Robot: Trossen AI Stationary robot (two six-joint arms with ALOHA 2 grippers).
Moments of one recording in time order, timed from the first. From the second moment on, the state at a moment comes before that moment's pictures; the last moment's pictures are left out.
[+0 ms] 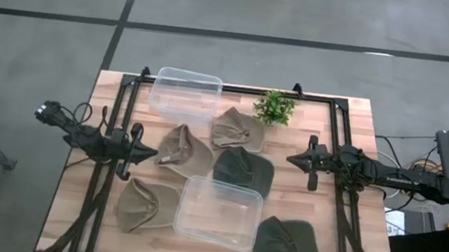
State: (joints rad) left arm -0.48 0.01 0.01 0.20 -0.47 -0.11; right arm -0.14 0.23 0.01 0.06 -0.08 0.20
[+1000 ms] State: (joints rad) left arm -0.48 0.01 0.01 0.20 -0.47 -0.11; right arm -0.14 0.23 0.01 0.20 -0.04 0.45
